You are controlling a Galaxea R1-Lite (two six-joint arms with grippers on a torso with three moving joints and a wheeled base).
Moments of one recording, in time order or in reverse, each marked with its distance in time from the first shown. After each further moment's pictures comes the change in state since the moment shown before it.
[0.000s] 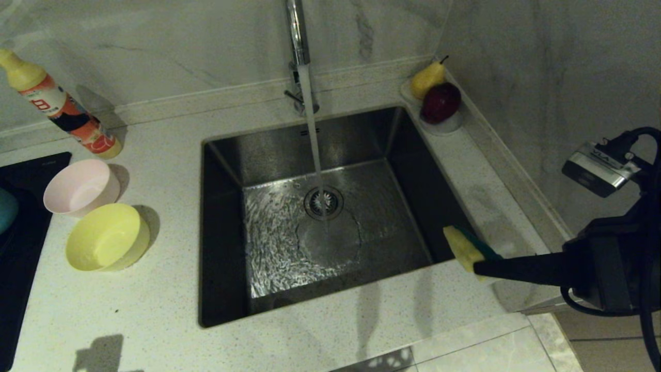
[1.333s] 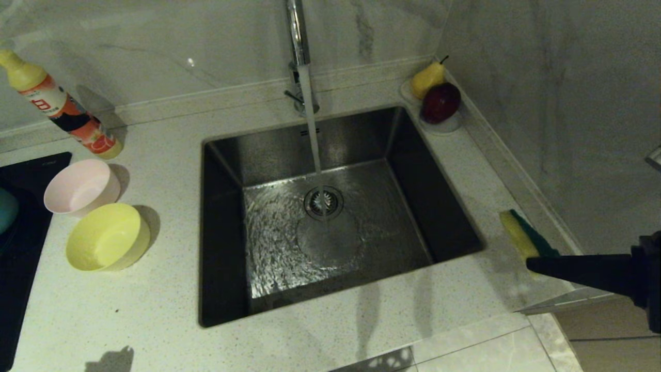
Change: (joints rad) left arm 0.000 -0.075 0.108 -0.097 -0.135 0.067; right arm 0.005 -0.155 0.012 0.122 -0.297 -0.182
